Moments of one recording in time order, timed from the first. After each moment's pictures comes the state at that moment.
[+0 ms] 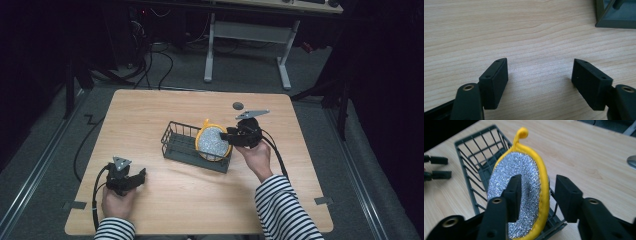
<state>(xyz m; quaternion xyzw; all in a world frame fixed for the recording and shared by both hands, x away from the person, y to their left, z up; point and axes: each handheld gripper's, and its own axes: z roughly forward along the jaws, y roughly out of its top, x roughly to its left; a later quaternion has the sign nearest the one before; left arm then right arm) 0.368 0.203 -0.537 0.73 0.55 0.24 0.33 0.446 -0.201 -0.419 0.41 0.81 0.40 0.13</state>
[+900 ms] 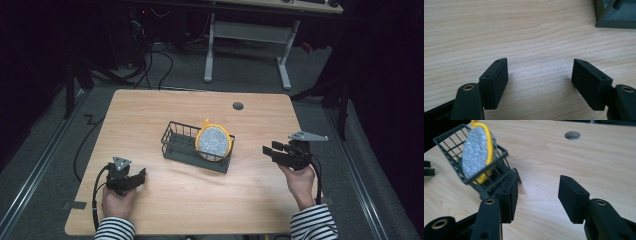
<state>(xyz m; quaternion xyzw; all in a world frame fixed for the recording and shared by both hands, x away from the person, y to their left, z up) 0.368 0.203 -0.537 0.73 0.55 0.24 0.33 0.369 -0.317 -0.424 0.50 0.74 0.43 0.17</state>
